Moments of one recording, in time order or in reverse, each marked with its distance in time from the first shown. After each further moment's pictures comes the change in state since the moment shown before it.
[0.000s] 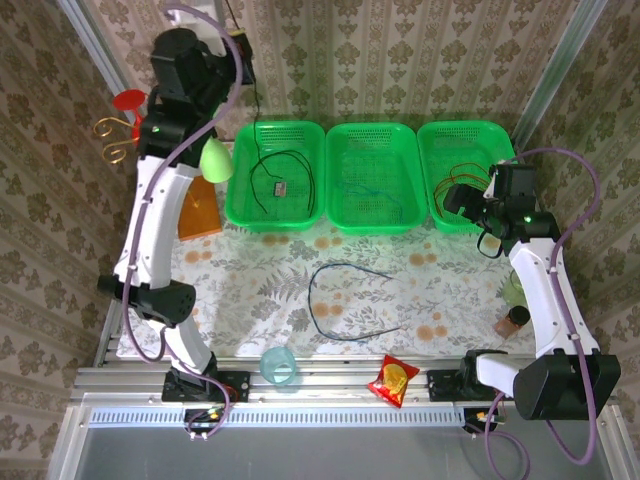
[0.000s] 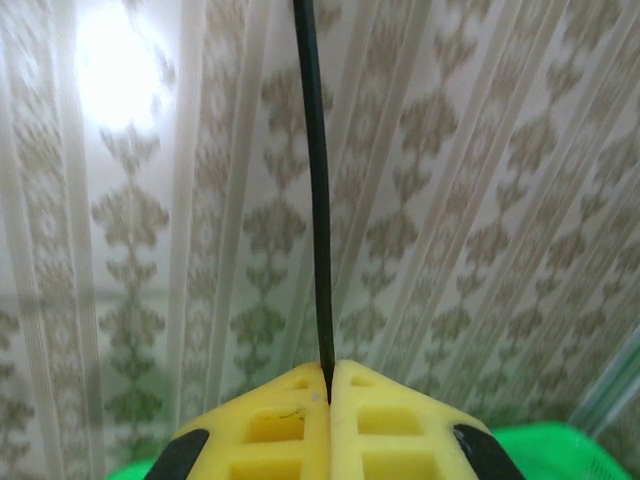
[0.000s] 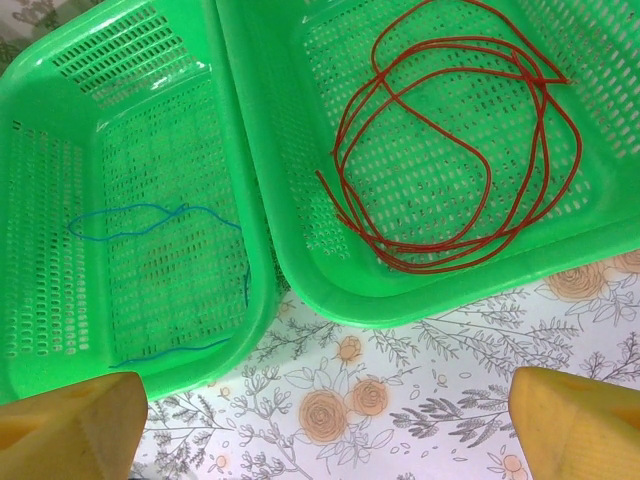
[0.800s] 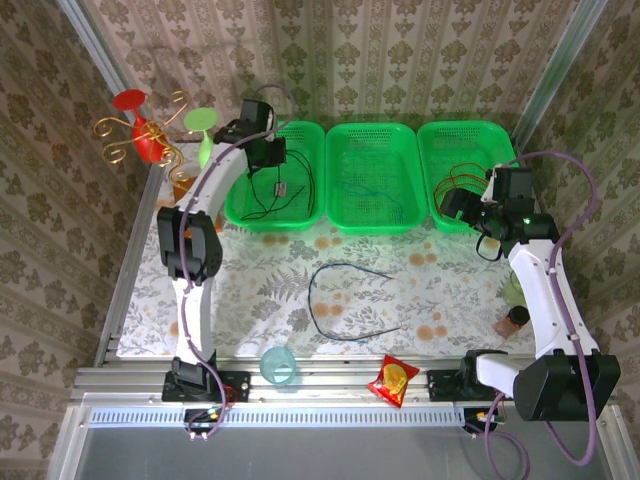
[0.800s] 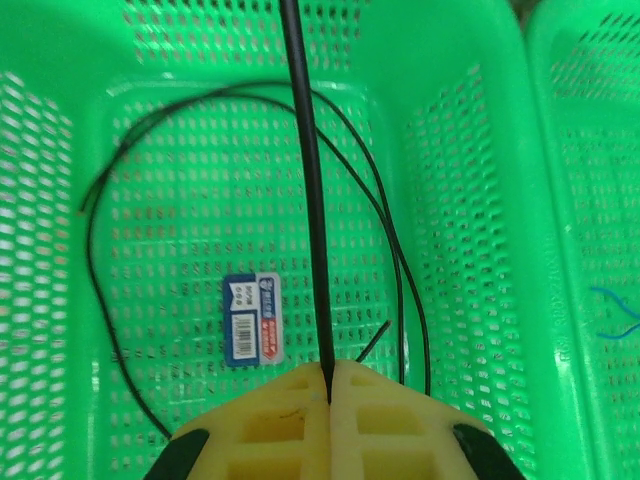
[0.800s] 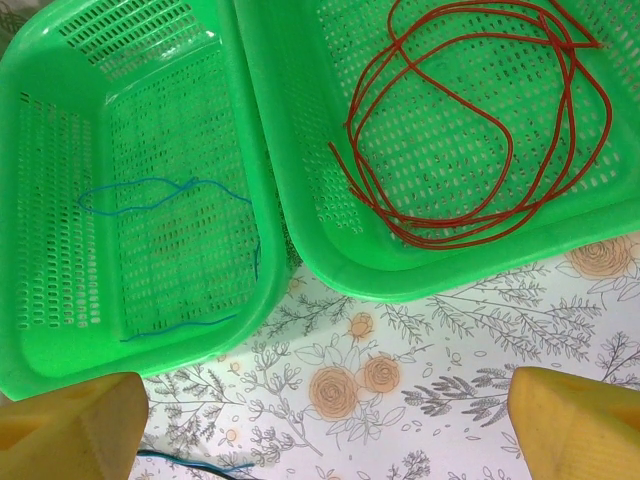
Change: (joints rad) left arm 0.057 0.439 -0.161 -0.289 0.103 -0.048; right arm 0.000 -0.006 -0.021 -0.017 -0.042 0.002
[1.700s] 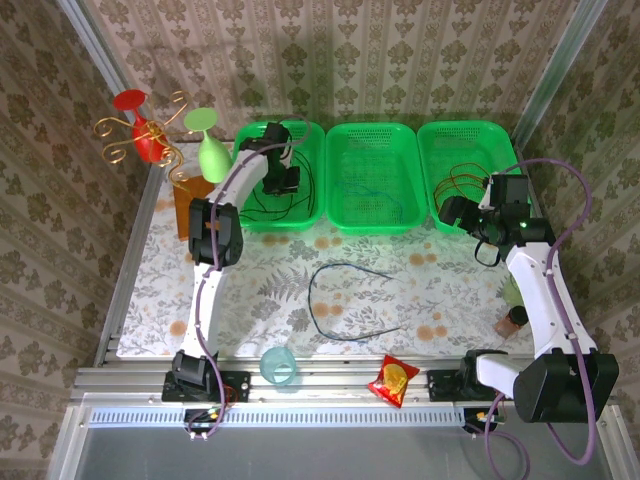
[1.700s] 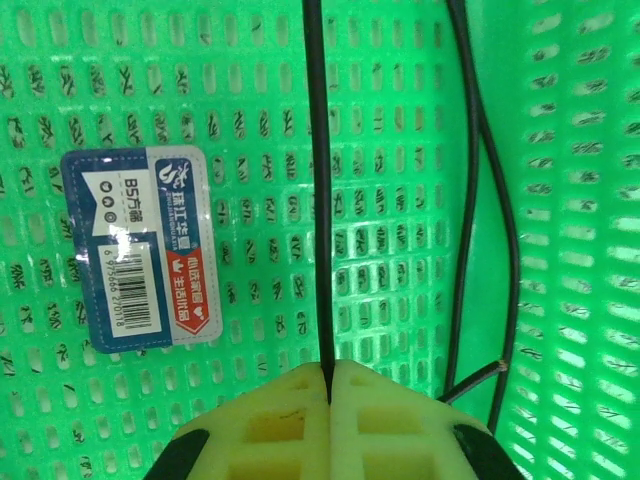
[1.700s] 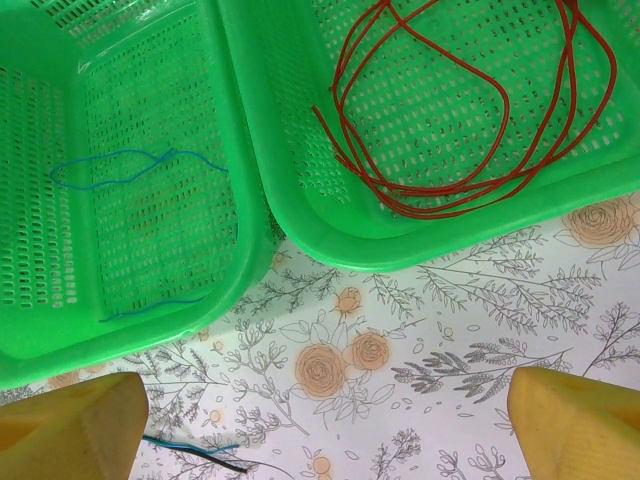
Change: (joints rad) left arm -0.018 0.294 0.195 -0.197 0.095 -0.023; right arm 0.000 -0.007 -0.053 0.001 -0.001 -0.001
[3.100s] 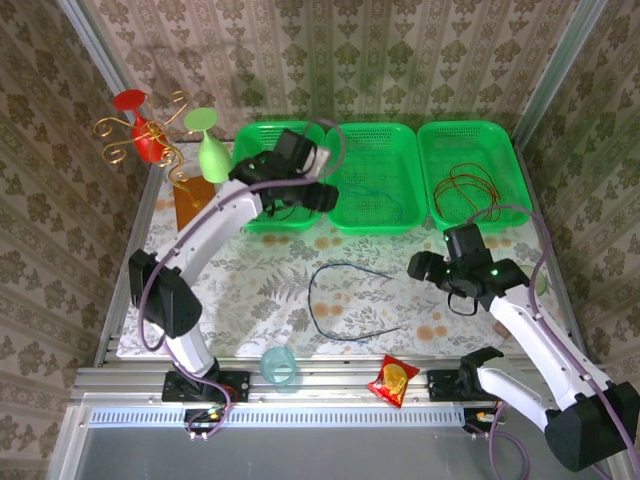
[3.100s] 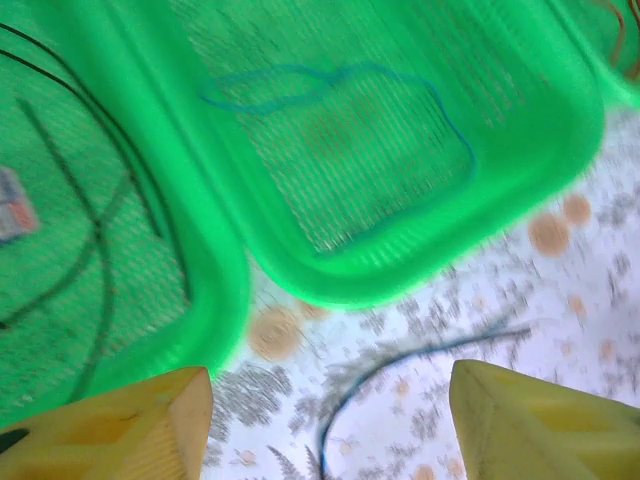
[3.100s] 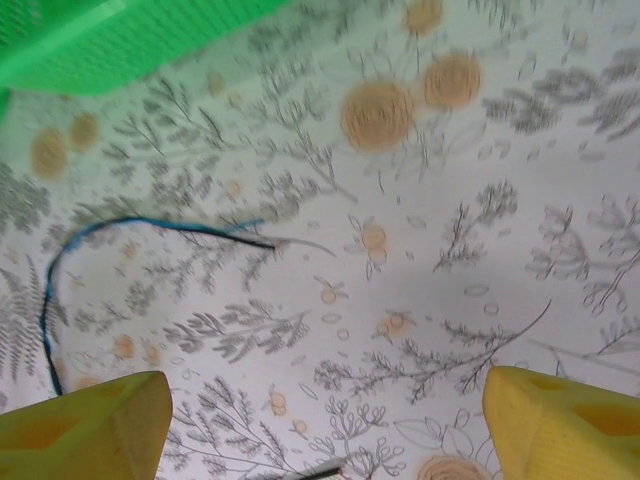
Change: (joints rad) left arm -0.341 -0.788 -0.663 0.181 -0.072 0.164; right arm 0.370 -0.226 -0.324 -0.082 0.049 0.291
